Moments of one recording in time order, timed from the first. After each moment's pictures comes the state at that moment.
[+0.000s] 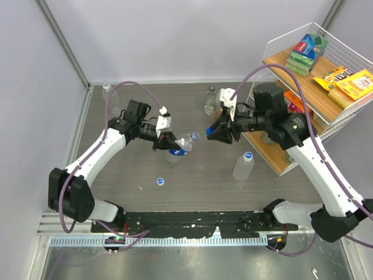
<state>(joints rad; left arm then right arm) -0.39 1.39 1.11 -0.58 1.17 0.79 0.53 1.17 1.47 -0.78 -0.73 -0.36</state>
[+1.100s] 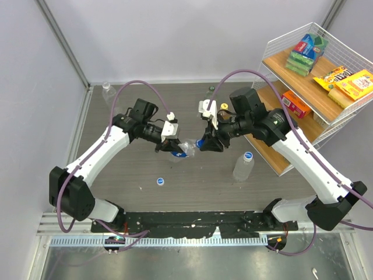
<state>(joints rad) -0.48 1.42 1.24 -0.81 1.09 1.02 0.67 1.30 1.54 -0.94 -0.67 -0.44</state>
